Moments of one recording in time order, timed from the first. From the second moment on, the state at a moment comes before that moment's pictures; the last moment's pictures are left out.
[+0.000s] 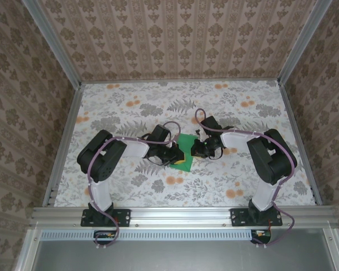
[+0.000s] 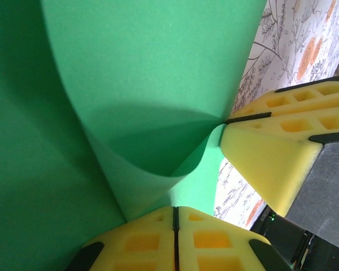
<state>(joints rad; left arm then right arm) -0.71 1.89 0.89 0.03 0.69 -0.92 0.43 1.79 0.96 -0.38 -0.45 0.55</state>
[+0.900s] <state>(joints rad) -0.73 1.88 0.89 0.00 0.64 -0.95 0.53 1.61 0.79 -0.31 -0.50 0.66</state>
